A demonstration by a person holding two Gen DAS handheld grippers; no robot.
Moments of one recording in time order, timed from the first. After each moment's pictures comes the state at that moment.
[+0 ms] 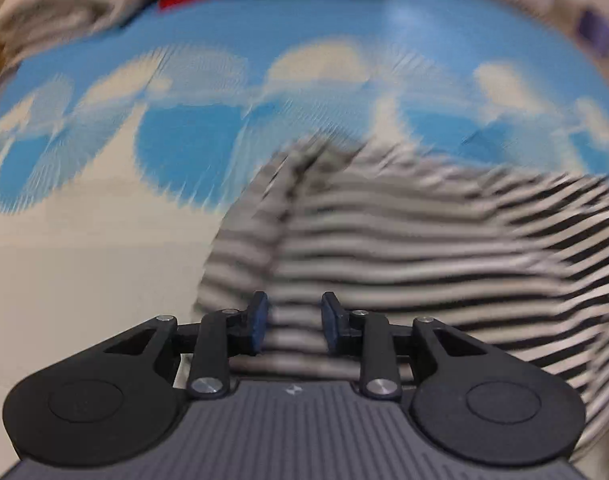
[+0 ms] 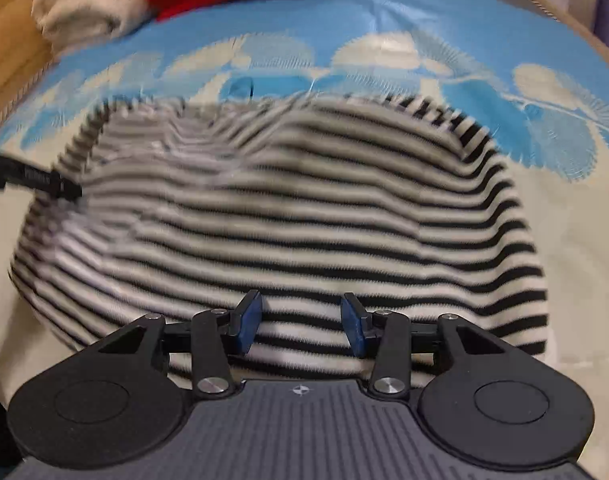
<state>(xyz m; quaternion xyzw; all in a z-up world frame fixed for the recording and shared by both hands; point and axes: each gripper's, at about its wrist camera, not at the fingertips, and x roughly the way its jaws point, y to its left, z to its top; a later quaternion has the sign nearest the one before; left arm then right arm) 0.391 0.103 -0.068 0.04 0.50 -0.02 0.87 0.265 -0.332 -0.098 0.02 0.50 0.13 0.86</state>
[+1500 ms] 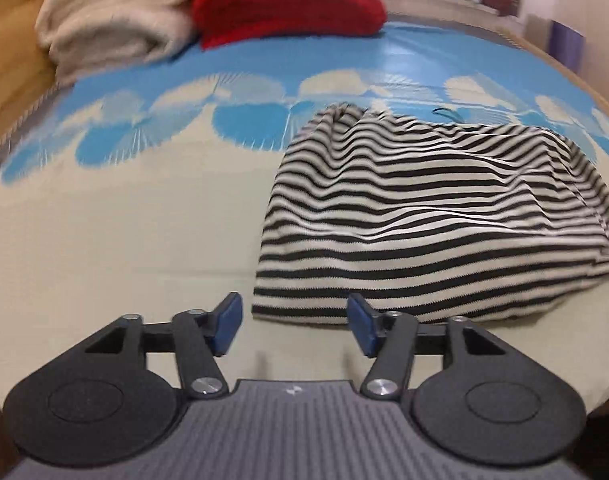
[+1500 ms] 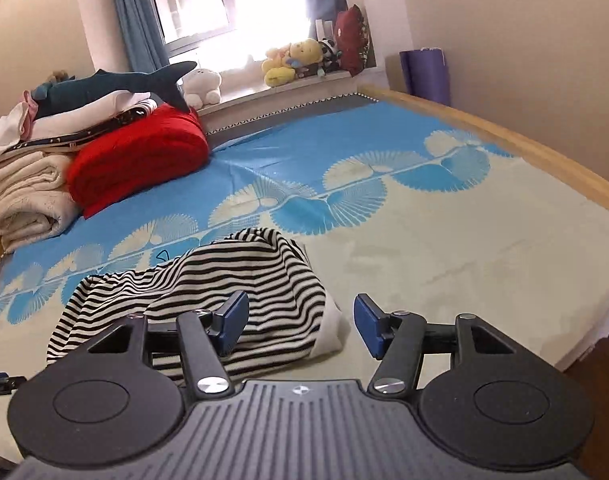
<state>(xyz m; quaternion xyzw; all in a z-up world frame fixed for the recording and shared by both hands) 0.204 0.144 -0.034 0.05 0.45 0.01 0.89 0.039 -0.442 0.018 0.15 0.30 -0.06 0.94</state>
